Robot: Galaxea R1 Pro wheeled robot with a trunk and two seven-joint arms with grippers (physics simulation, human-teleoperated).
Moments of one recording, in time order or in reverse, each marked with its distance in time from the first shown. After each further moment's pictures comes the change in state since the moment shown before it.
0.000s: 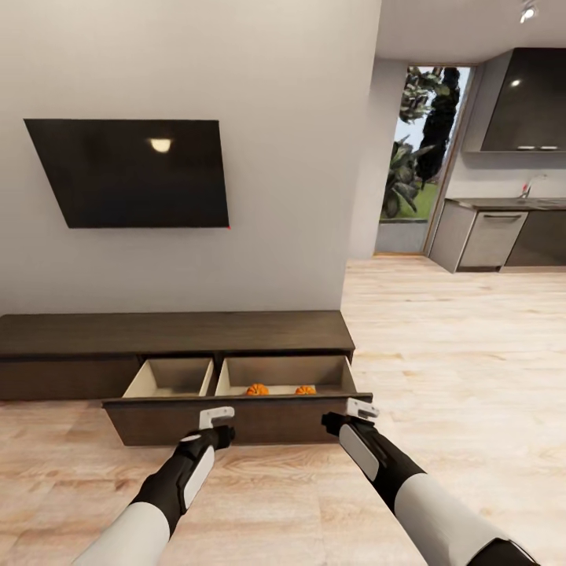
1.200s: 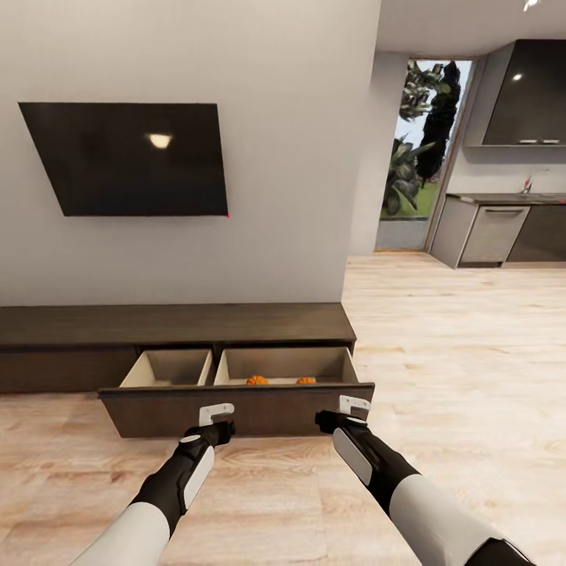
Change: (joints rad) left arm 0.000 0.001 -0.001 0.001 -0.002 -0.065 -0.007; right arm 0.000 0.017 0.047 0.000 0.064 -0.038 0.033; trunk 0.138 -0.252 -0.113
